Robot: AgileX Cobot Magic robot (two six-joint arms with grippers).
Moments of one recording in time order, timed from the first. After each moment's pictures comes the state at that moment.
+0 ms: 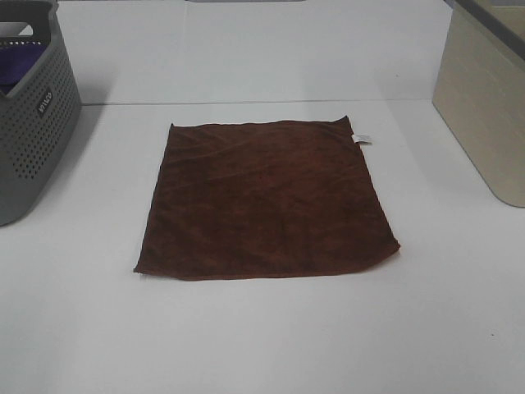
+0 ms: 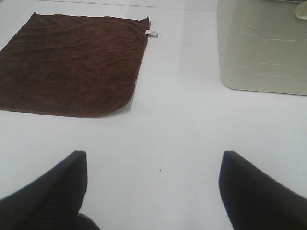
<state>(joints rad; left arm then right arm) -0.02 0.00 -0.50 -0.09 1.05 0.07 0.05 0.00 -0.51 0.08 1.05 -0.08</state>
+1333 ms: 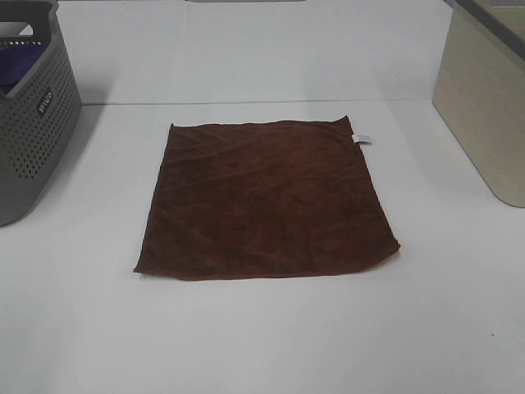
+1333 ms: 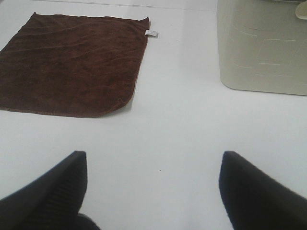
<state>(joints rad) -0.02 0.00 -0.50 -0.09 1.05 0.07 0.05 0.00 -0.51 0.08 1.05 -0.08</state>
